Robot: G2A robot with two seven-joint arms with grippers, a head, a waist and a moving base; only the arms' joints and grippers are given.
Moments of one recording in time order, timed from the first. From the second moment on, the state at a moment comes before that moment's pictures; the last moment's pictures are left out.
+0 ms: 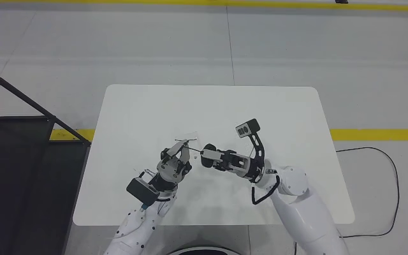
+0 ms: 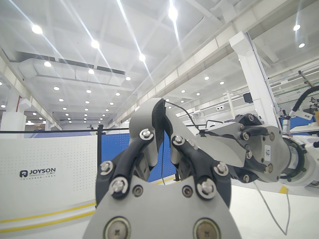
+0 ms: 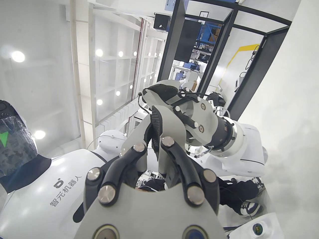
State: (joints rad) left arm 1.30 -1.41 -1.17 -1.44 1.61 -0.10 1.28; right arm -1.11 -1.25 1.10 -1.62 0.54 -0.30 0.94
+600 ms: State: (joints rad) left arm 1.30 -1.41 -1.17 -1.44 1.61 -0.10 1.28; right arm -1.13 -1.24 1.11 -1.64 0.52 -0.32 0.92
